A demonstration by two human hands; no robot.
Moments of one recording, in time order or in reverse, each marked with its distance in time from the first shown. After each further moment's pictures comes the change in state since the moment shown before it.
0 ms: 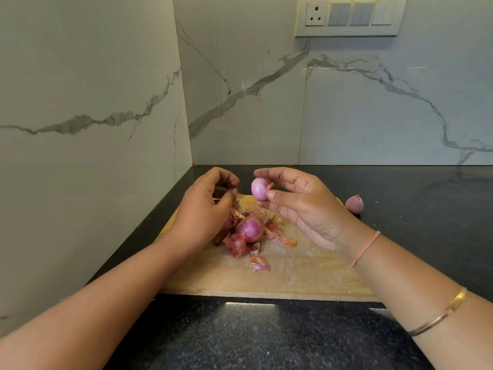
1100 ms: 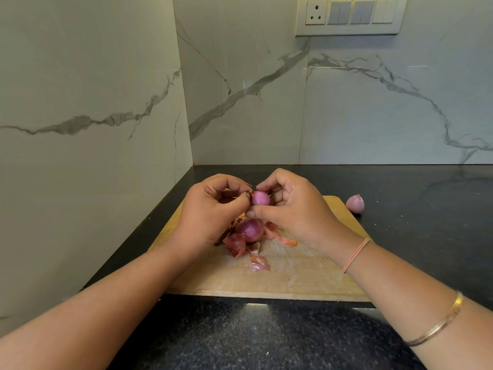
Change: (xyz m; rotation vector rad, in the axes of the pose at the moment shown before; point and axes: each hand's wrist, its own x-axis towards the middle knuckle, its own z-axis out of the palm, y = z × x) left_hand -0.009 0.015 0.003 -0.277 -0.015 0.018; right_hand 0.003 0.009 0.008 -0.567 0.117 -0.123
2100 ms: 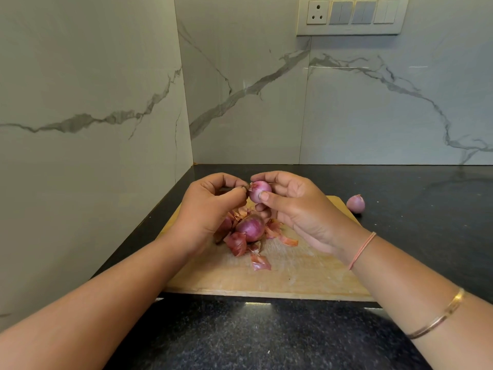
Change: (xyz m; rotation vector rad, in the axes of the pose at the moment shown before) left_hand 0.004 0.003 -0.001 -0.158 0.019 -0.207; right_hand -0.001 -0.004 -0.004 0.467 -0.155 0.143
